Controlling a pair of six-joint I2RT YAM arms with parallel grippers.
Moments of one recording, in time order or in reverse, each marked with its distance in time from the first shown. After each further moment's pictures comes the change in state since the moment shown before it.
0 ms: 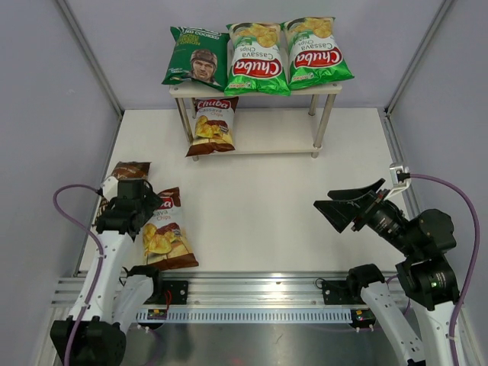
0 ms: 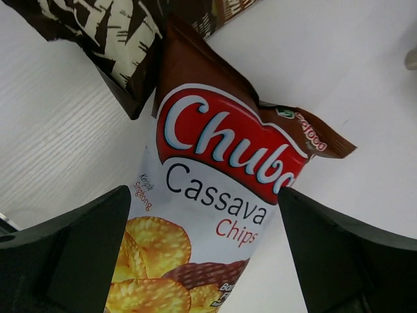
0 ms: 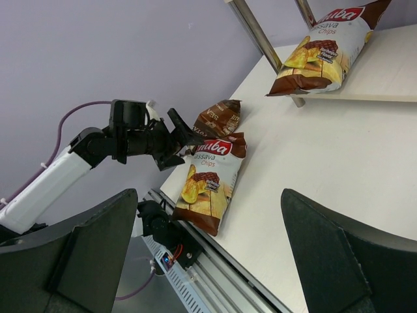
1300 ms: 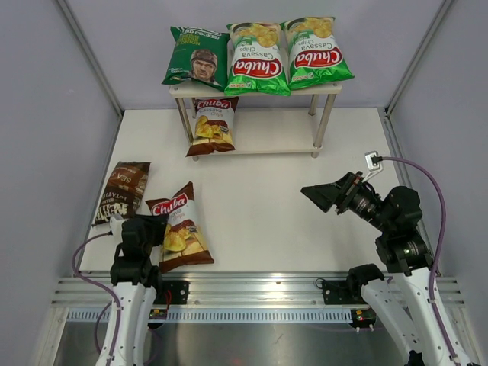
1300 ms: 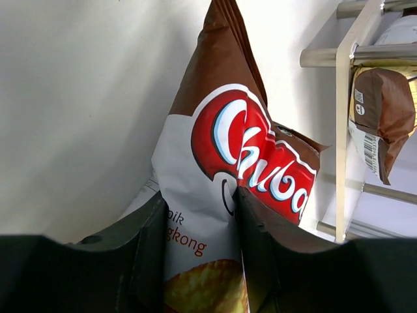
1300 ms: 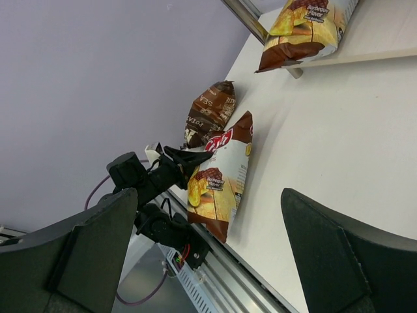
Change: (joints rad) left arm 0.094 -0.566 -0.546 0.272 0.311 -0.402; right arm 0.000 0.131 -0.177 0.208 -0.018 0.104
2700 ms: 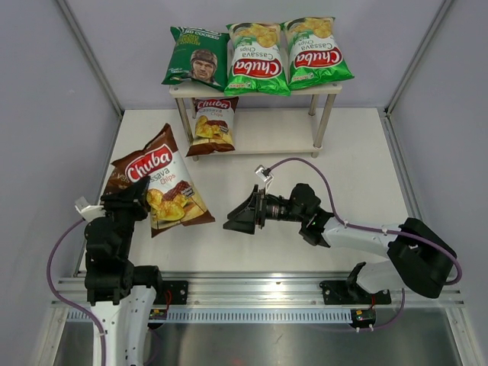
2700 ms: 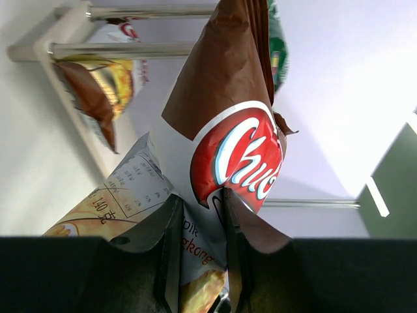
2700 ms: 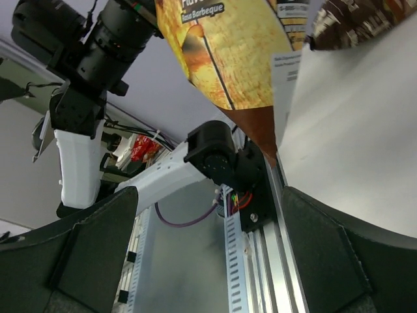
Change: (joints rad) left arm -0.002 0.000 0.446 0.090 0.095 -0.294; right arm 0.629 0.817 -0.184 1.072 -0.016 0.118
